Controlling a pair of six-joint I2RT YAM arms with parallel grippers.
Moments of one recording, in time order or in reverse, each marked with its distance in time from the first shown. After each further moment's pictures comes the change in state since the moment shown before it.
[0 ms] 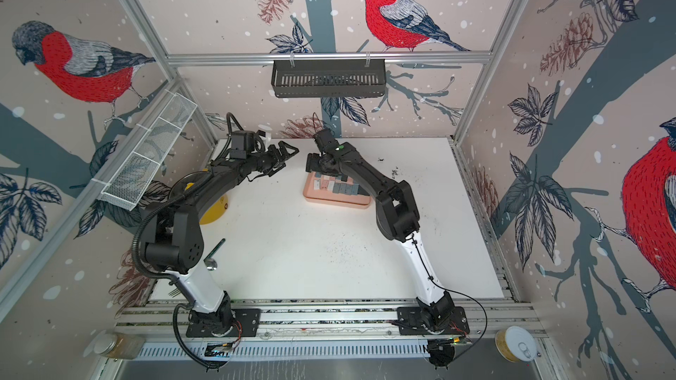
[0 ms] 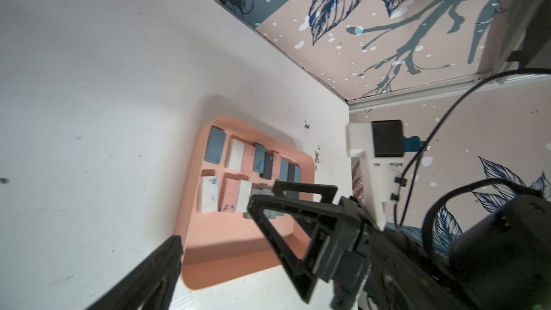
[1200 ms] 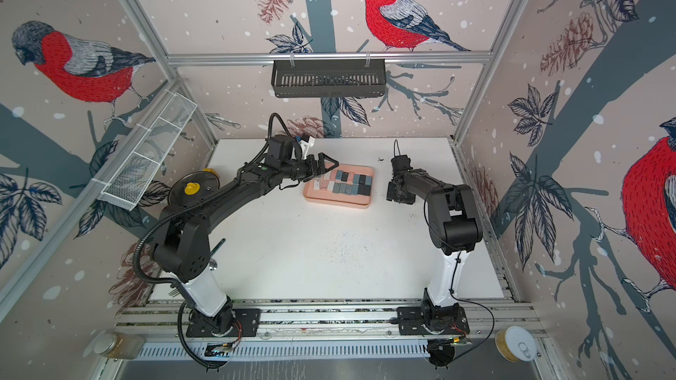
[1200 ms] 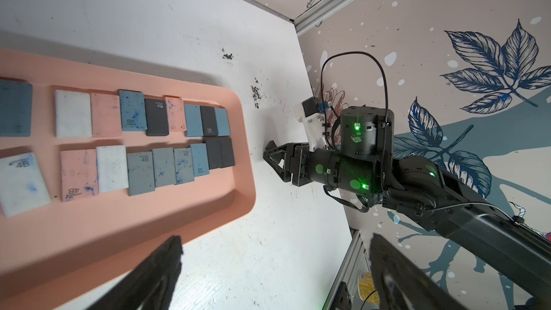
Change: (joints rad) left arm -0.289 -0.006 0.010 0.033 -0.006 0.056; right arm -0.421 -0.307 -0.861 0.244 0.165 -0.269
